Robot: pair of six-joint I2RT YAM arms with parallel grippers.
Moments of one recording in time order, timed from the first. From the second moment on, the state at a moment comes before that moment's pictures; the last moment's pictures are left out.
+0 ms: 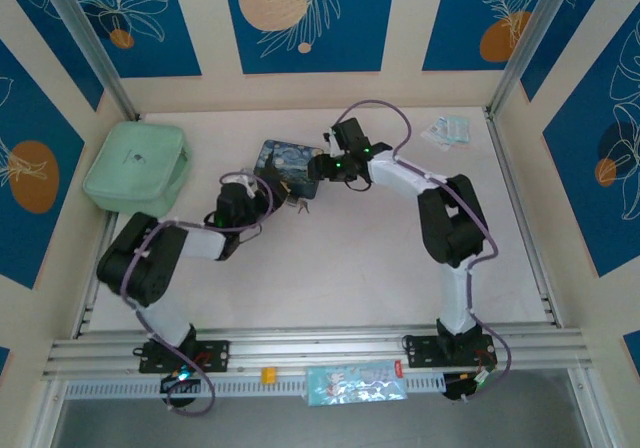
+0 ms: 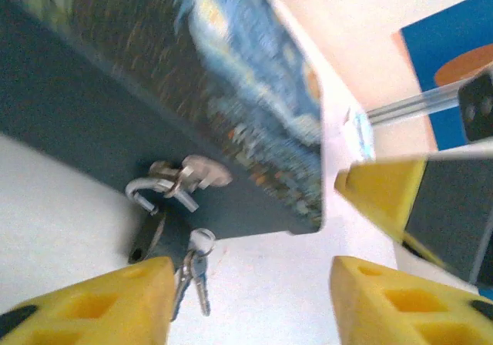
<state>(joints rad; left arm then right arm) -0.39 1.65 0.61 0.70 0.20 -0.97 0.50 1.99 1.52 -0.42 -0.22 0.38</state>
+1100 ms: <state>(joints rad) -0.12 1.82 0.91 0.47 0.38 -0.86 0.71 2.21 1.76 -0.60 -0.14 -0.26</state>
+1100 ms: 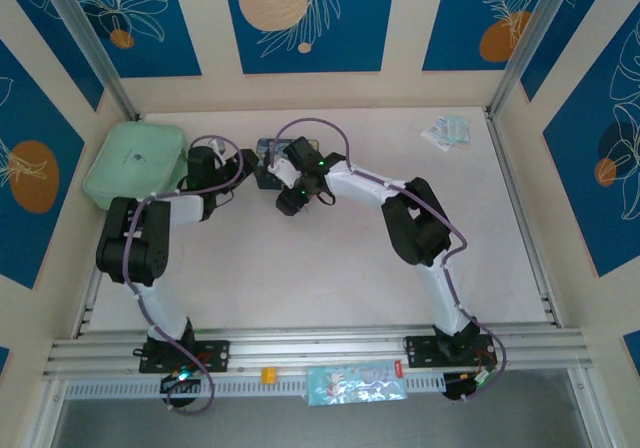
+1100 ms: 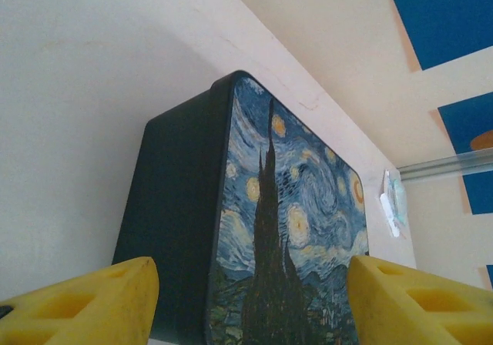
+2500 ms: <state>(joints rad) -0.12 1.83 0.91 0.53 0.44 -0.90 0.66 2.32 1.81 -0.53 -0.11 -0.43</state>
